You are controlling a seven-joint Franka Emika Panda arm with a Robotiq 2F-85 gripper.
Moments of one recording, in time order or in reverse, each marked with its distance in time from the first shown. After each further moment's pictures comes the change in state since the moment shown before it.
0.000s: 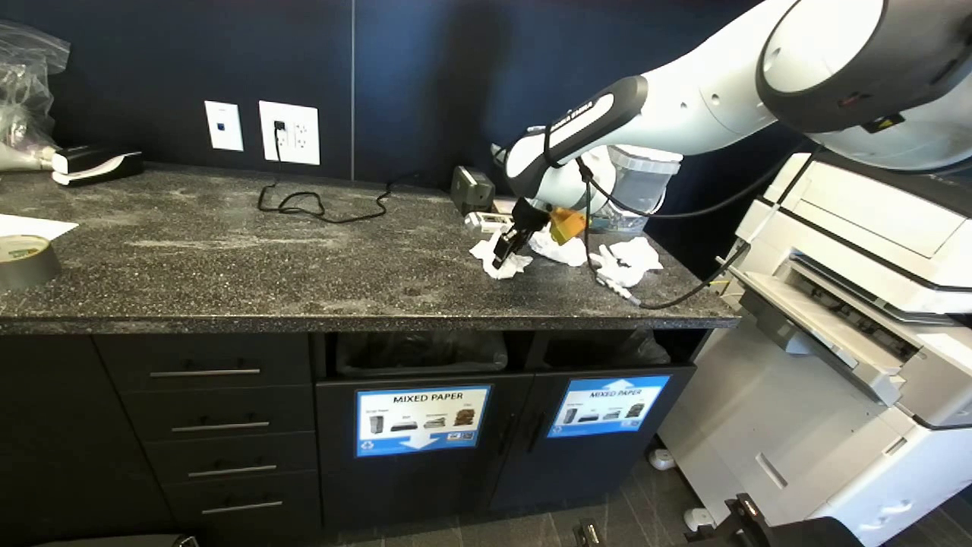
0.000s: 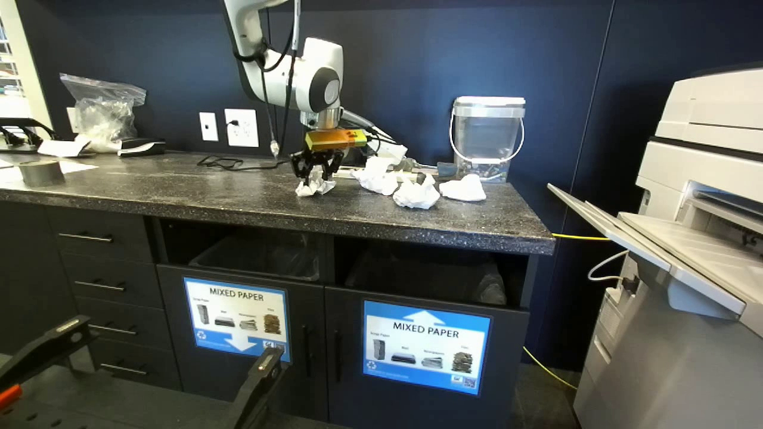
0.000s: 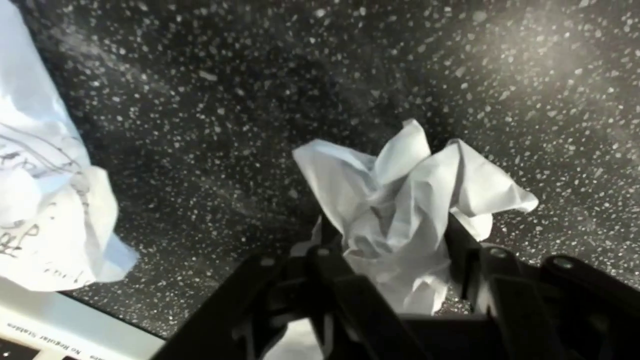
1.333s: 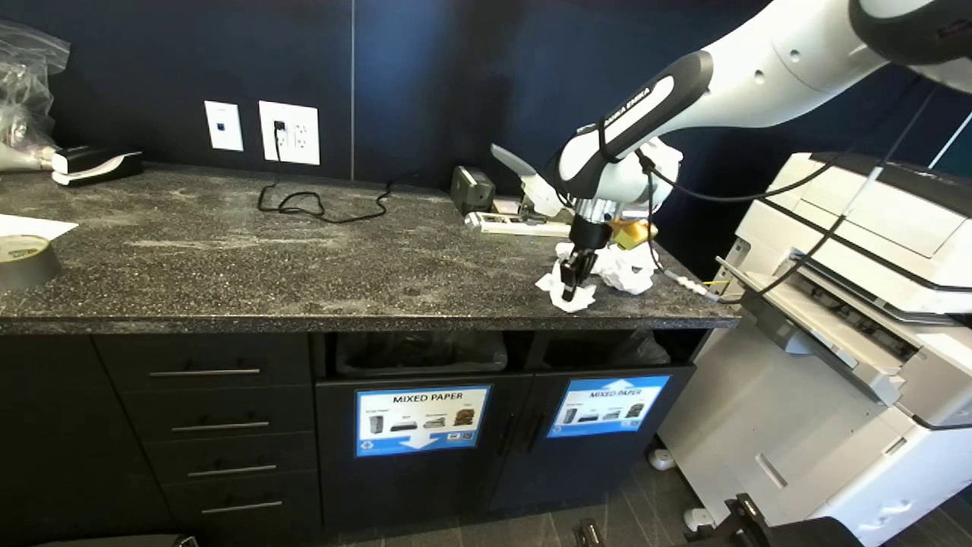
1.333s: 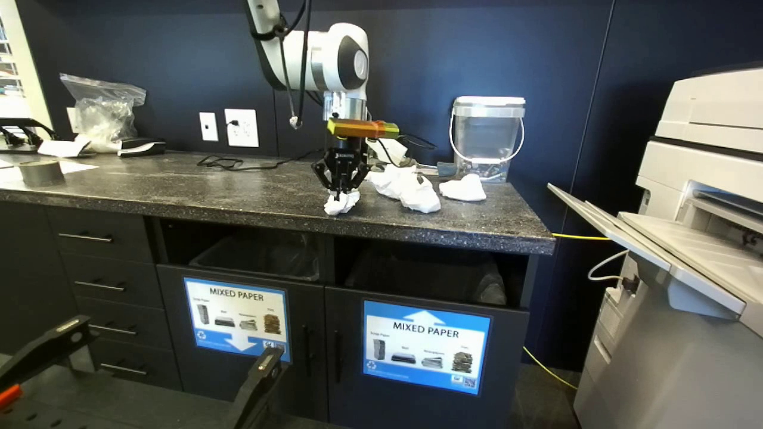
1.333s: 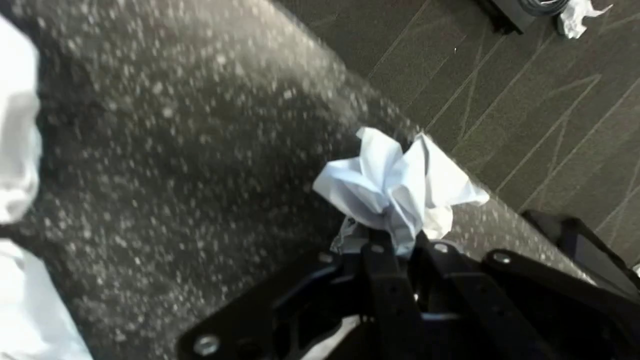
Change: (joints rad) arm -0.044 -0.208 -0.110 -0.260 -0.089 -0.263 0.080
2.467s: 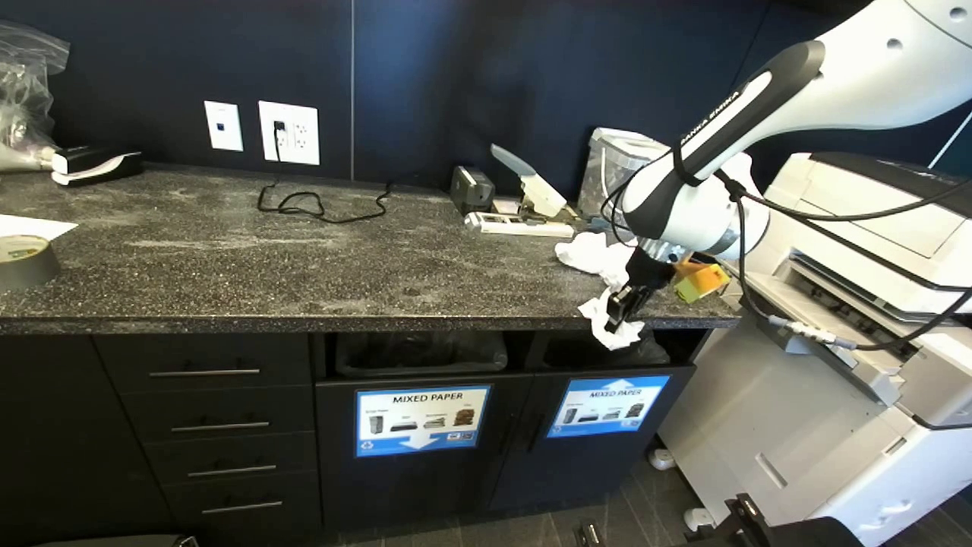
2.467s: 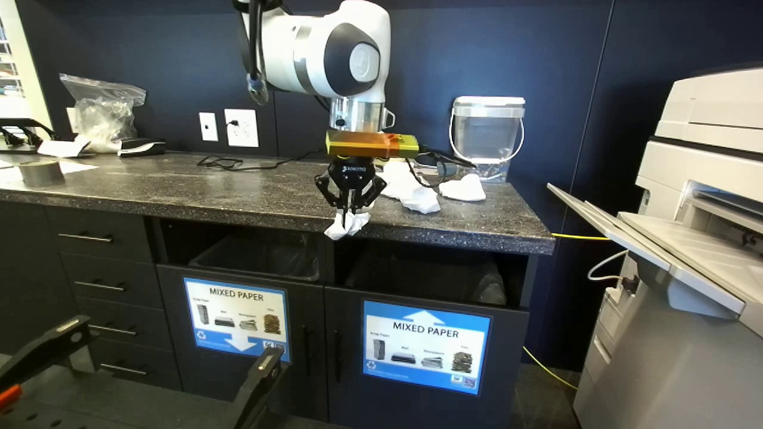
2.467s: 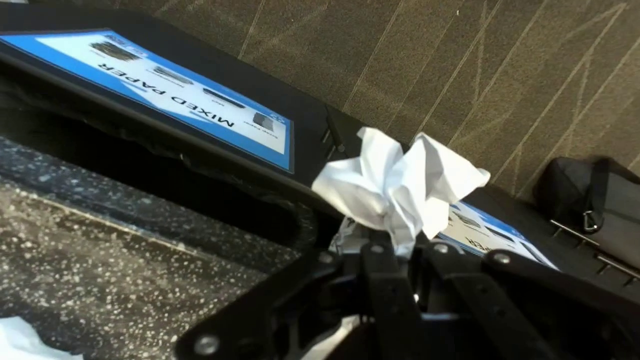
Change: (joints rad) arm -0.169 -0.278 0.049 -0.546 0.153 0.396 -0.056
